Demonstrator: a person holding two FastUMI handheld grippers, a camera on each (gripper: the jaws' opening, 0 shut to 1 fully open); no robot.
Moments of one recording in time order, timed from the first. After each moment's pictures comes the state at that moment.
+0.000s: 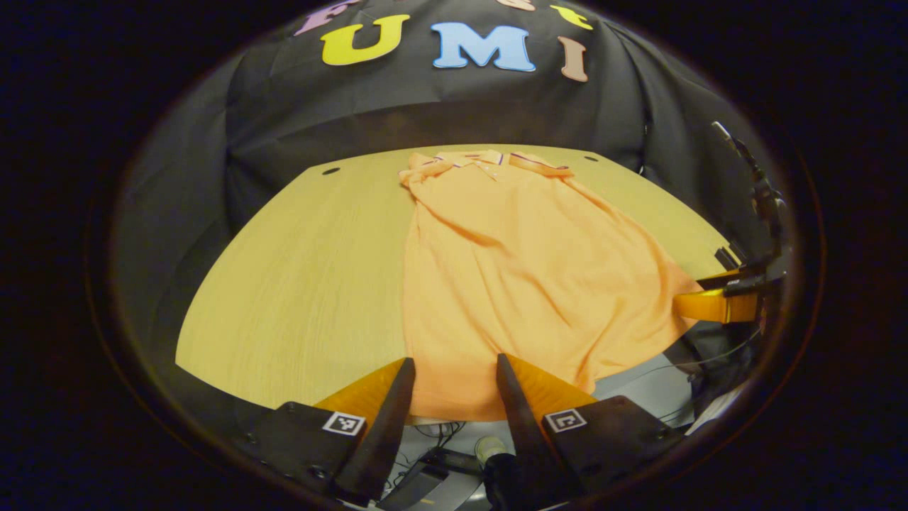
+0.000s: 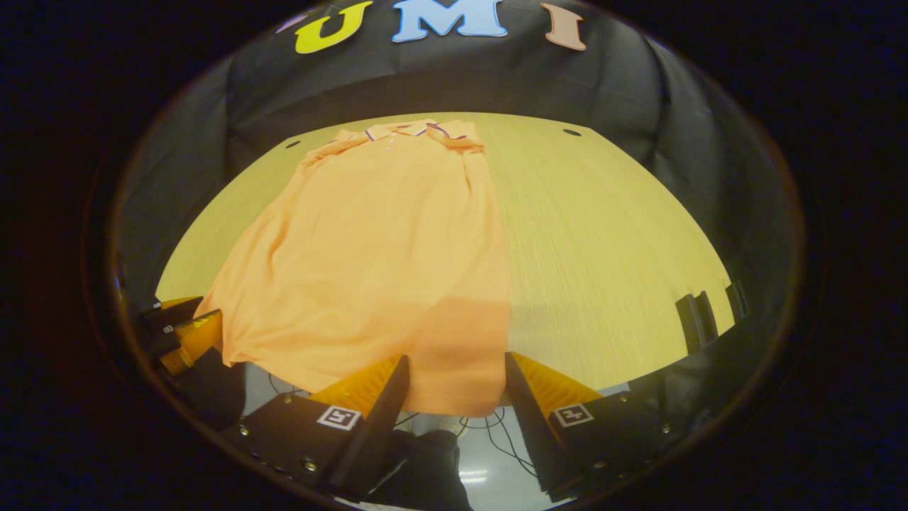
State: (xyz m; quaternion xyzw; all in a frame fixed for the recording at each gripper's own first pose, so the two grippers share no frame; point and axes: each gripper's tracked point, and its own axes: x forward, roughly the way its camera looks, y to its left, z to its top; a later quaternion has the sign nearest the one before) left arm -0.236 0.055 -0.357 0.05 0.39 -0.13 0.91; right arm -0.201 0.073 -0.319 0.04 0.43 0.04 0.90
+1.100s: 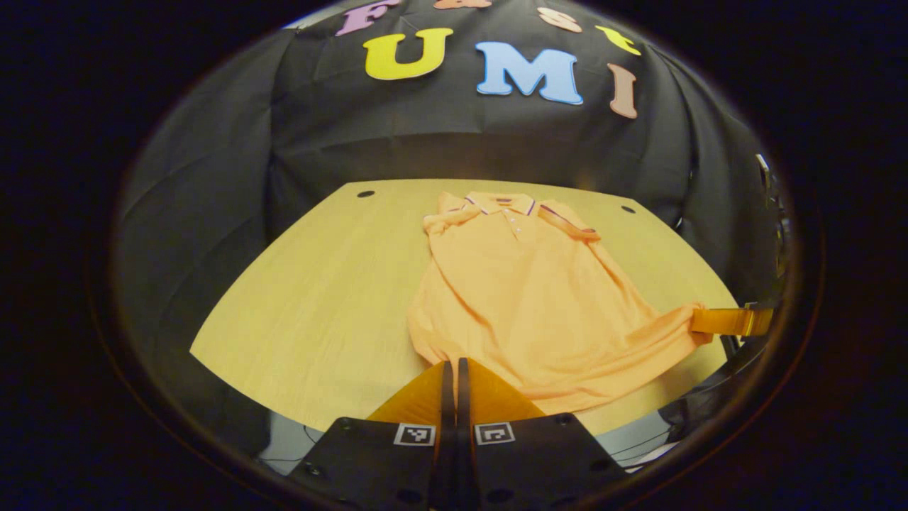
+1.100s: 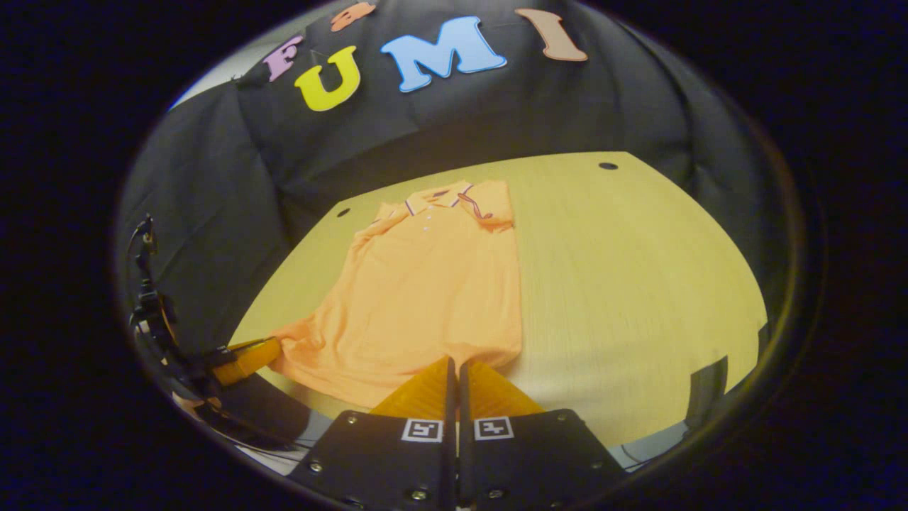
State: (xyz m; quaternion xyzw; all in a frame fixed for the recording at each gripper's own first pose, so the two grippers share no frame) left arm -0.169 0.026 -0.268 -0.01 0.34 -0.01 0.94; right arm -0.130 0.049 -0.226 0.14 0.33 0.15 0.92
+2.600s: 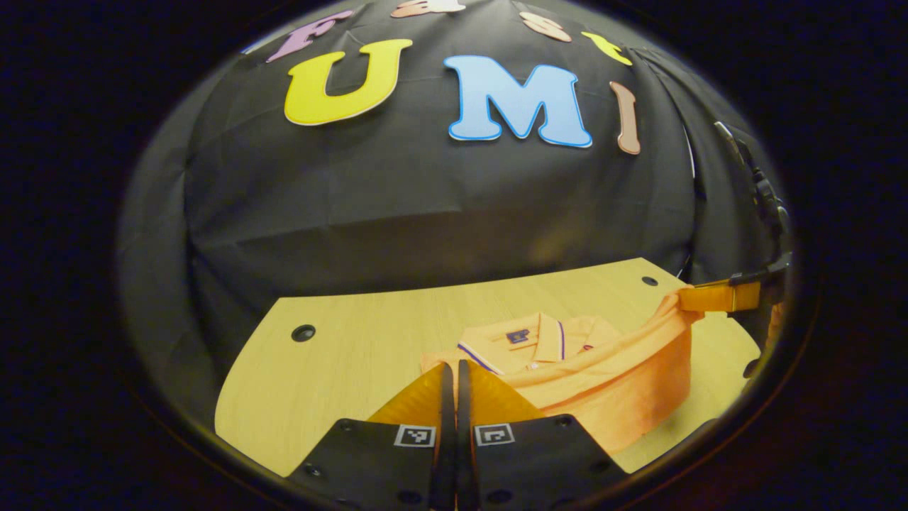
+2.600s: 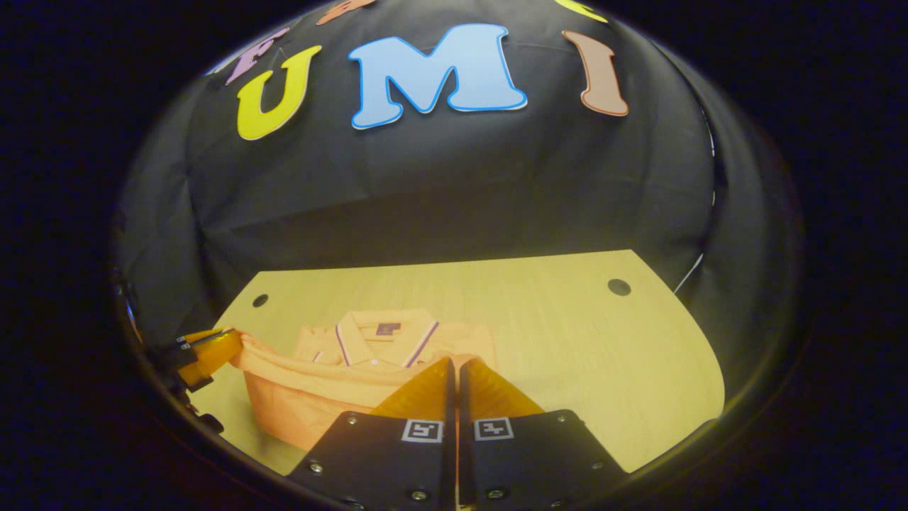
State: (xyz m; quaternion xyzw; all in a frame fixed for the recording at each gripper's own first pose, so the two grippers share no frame) left arm 0.193 0.022 -0.231 0.03 0.23 -0.13 0.96; right arm 0.174 0.044 -0.141 0.09 0.26 0.02 0.96
